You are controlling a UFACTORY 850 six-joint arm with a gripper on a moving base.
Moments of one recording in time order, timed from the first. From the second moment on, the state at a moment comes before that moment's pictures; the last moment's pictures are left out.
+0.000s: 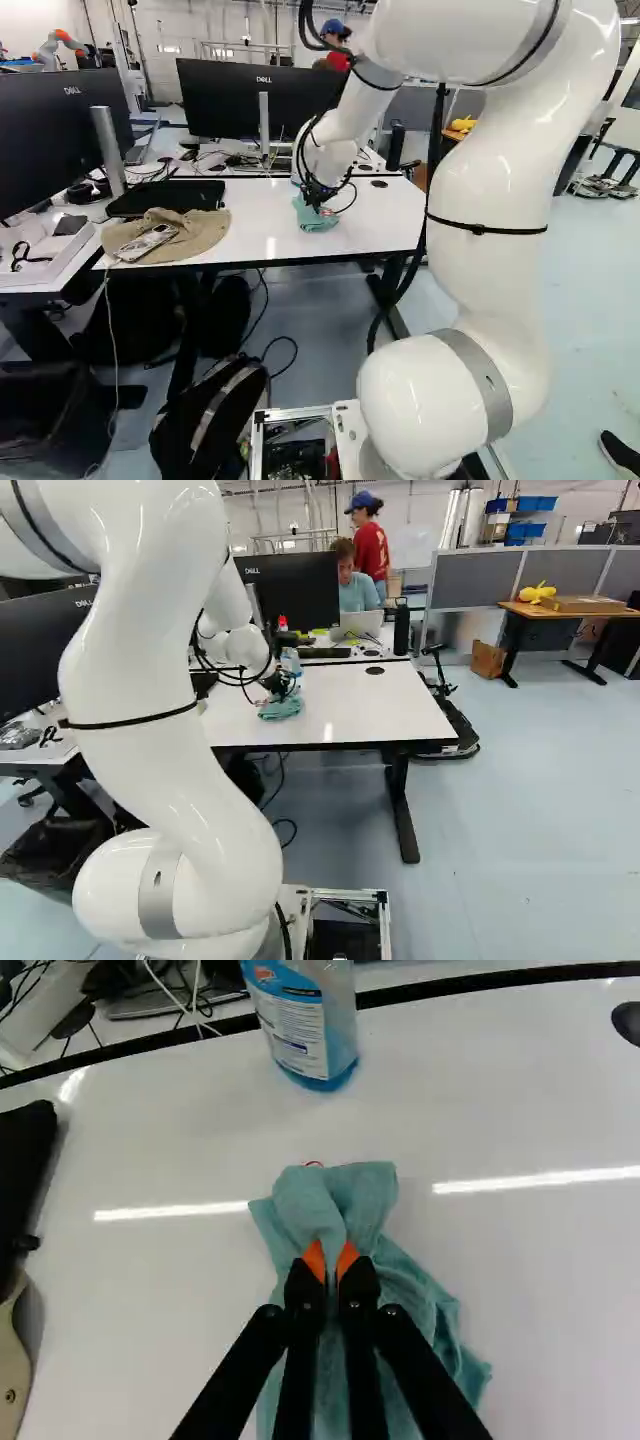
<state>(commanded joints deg) 7.5 -18.0 -53.5 11.9 5.1 0.0</state>
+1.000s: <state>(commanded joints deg) 6.8 -28.4 -66.8 11.9 5.1 0.0</state>
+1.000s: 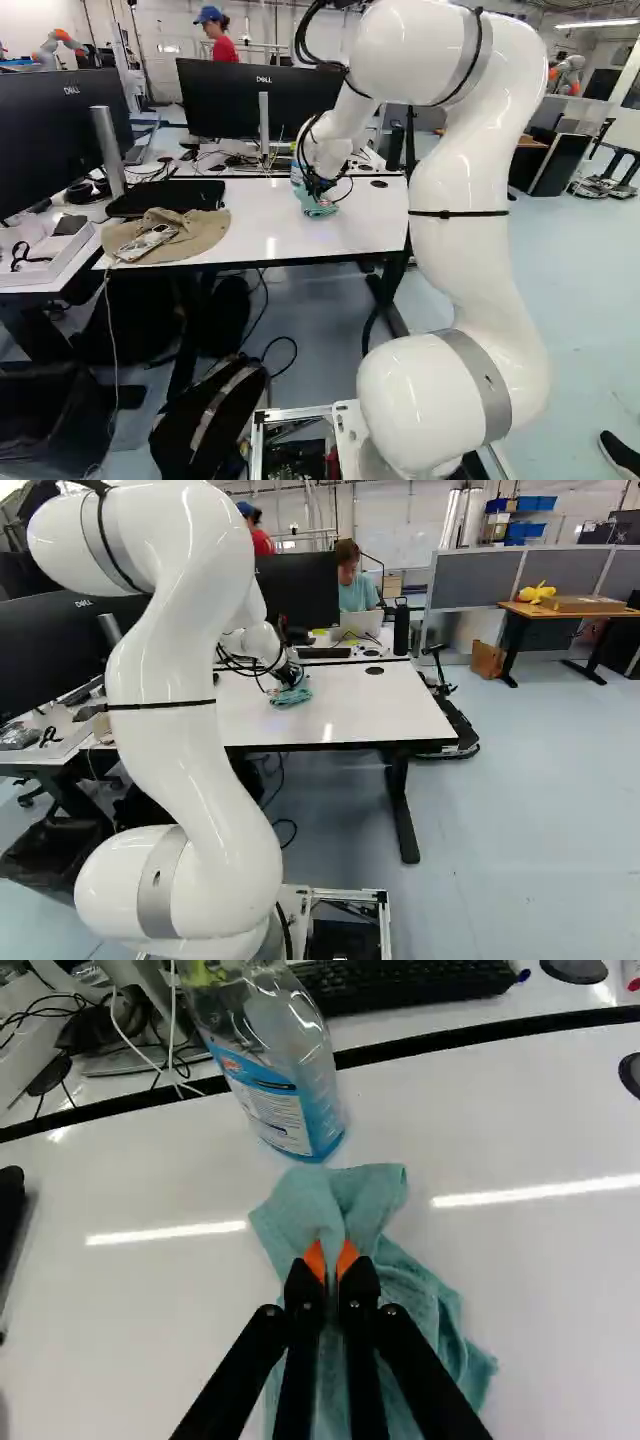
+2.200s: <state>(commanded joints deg) 11.8 -17.8 -53.3 11.9 5.1 0.0</state>
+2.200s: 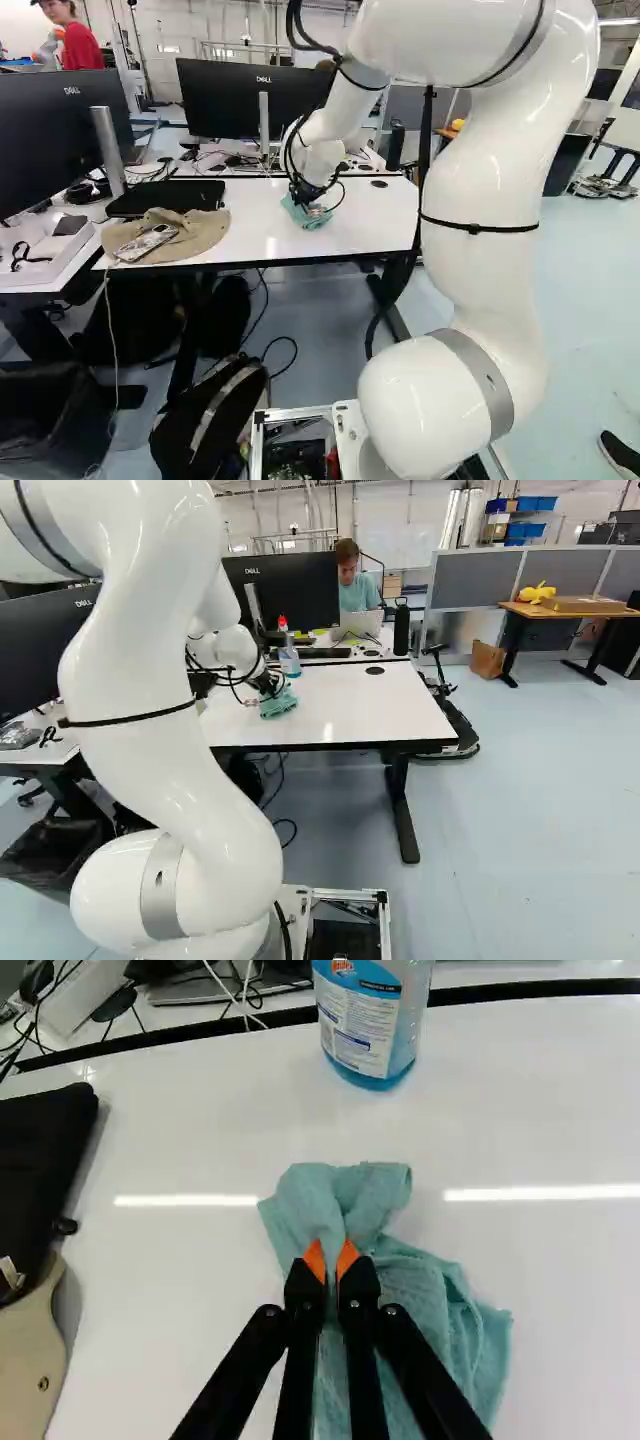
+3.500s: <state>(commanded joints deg) 10.3 -4.6 -42.6 11.9 5.1 0.0</state>
